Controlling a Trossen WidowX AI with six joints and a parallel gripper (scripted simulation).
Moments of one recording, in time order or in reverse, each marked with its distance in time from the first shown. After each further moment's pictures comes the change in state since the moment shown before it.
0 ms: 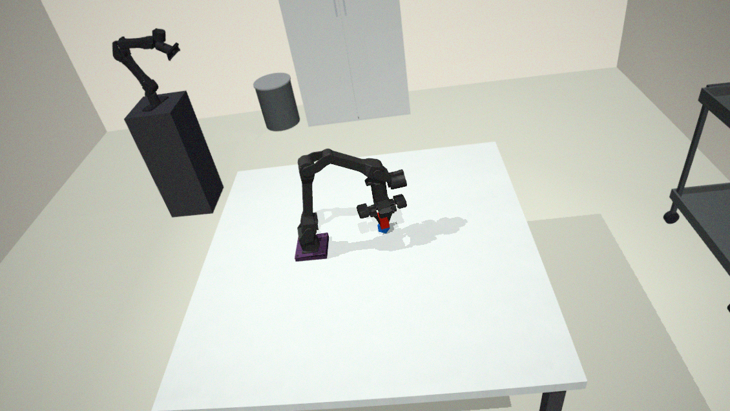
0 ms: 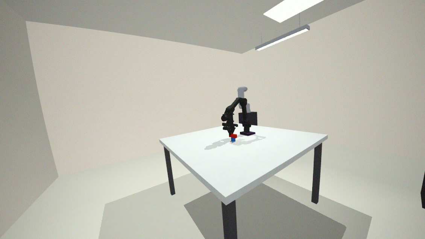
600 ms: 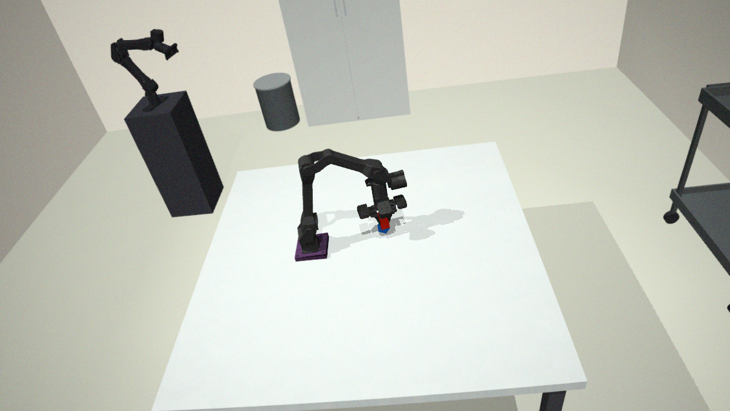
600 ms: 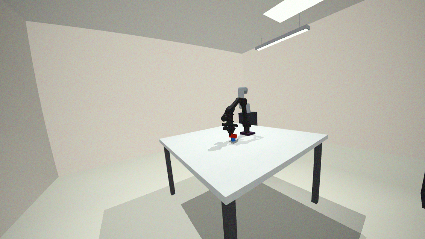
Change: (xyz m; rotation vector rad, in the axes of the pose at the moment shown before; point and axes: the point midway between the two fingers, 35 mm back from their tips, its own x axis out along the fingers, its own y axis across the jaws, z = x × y) arm 0.003 0.000 0.000 0.001 0.001 0.000
